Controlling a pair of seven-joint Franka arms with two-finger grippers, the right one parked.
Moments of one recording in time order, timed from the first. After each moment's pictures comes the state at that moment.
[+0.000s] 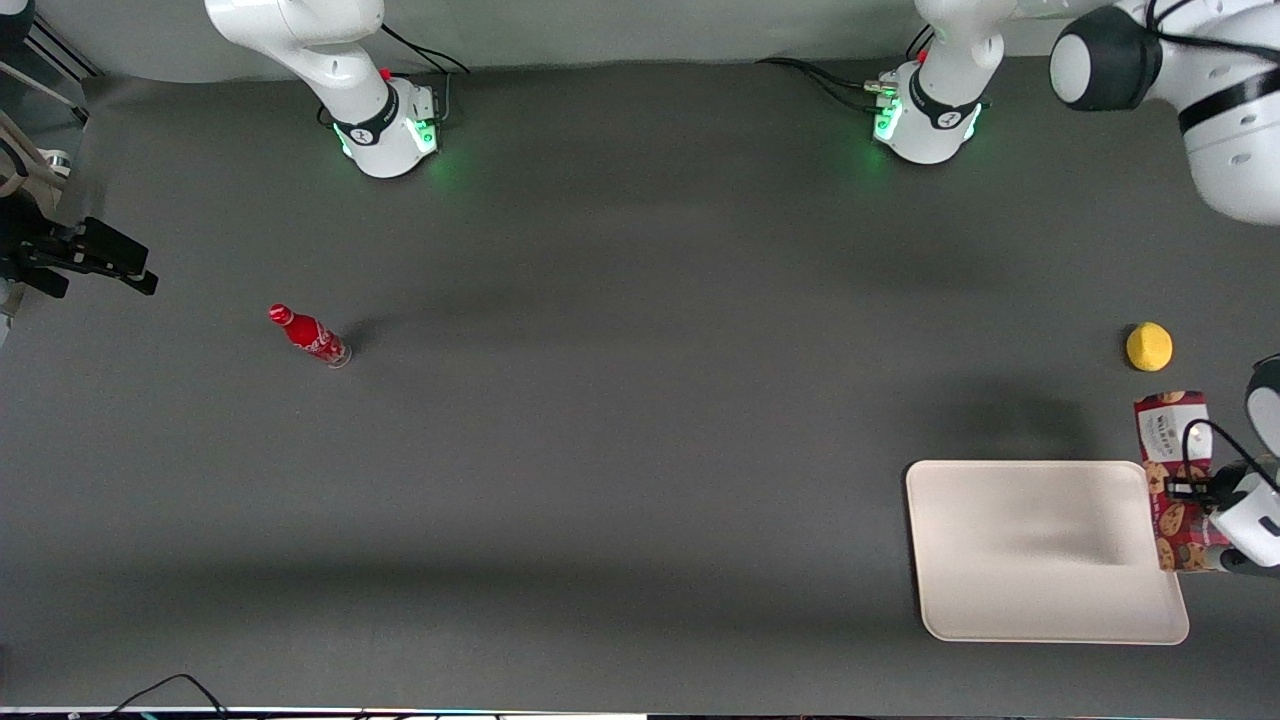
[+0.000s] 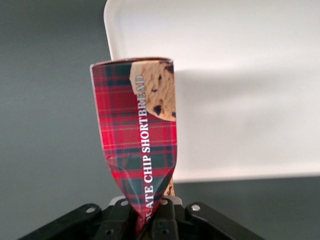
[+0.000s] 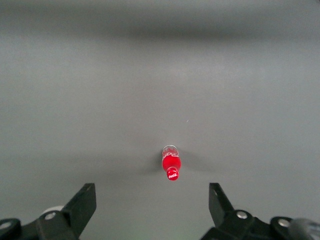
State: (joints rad) arm 0.09 0.83 0.20 -1.14 0.01 1.89 0.34
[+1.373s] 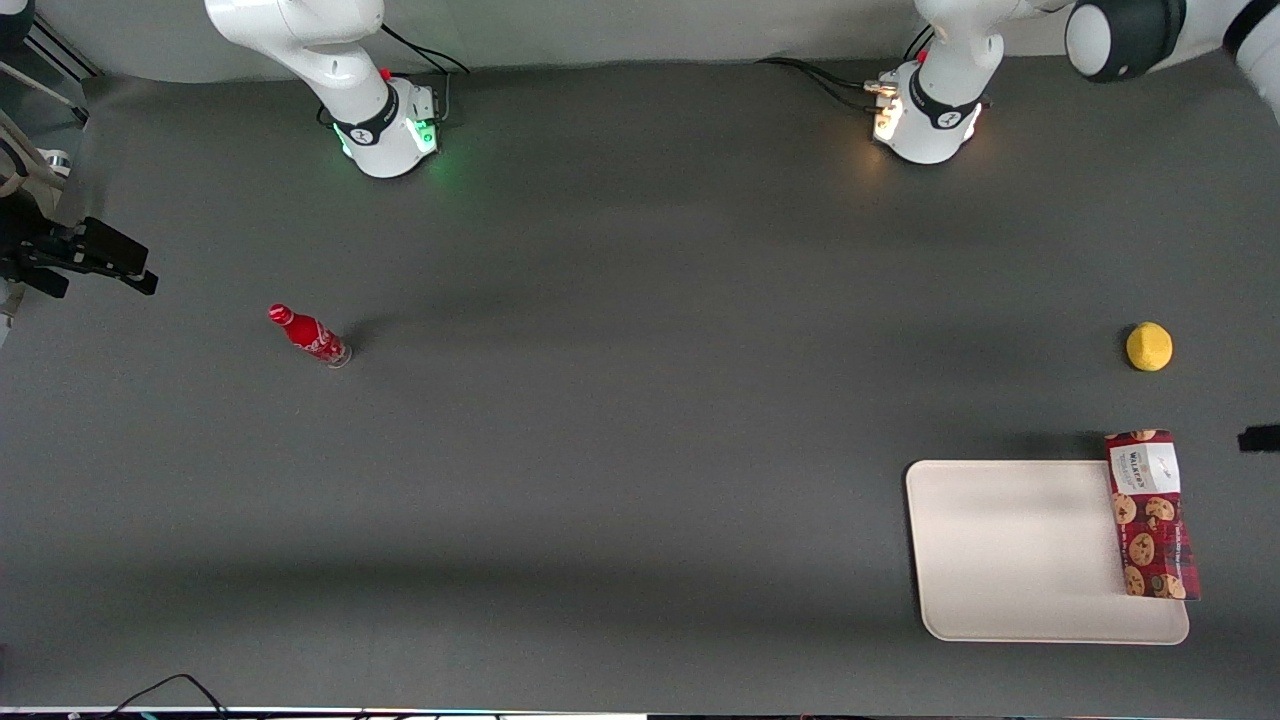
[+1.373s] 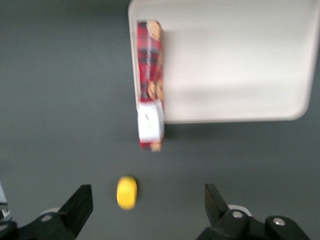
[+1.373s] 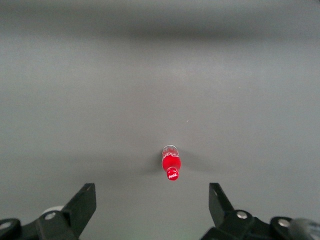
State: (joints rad) arm 0.08 0.68 0.27 -0.89 -0.07 1.43 0.34
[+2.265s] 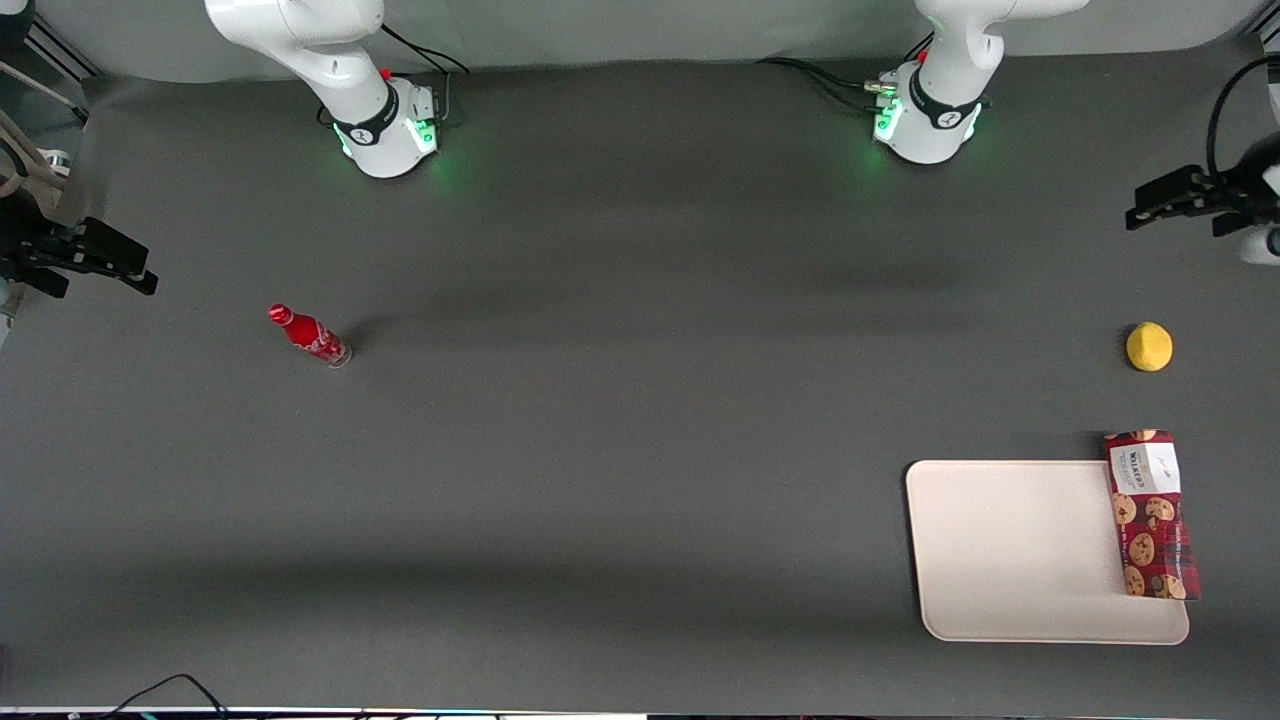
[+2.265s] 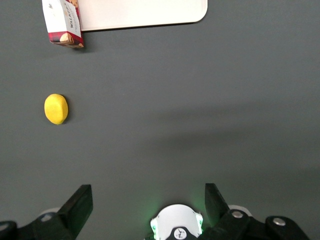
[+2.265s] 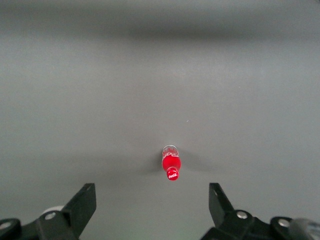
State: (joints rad) arm 0.01 -0.15 0.09 -1.80 -0.01 1.48 0.18
